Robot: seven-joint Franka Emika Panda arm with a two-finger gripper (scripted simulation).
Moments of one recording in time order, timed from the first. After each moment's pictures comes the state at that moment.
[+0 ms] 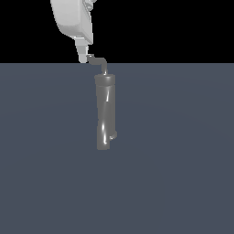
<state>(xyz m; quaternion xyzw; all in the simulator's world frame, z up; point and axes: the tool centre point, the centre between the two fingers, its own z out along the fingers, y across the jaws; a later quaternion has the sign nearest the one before) -0.078 0.082 0.300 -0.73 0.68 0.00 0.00</state>
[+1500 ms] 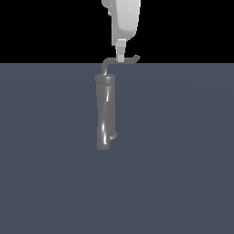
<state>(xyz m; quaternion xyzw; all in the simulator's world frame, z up) -0.041 -0.009 0.300 -0.74 0.67 0.00 0.00</state>
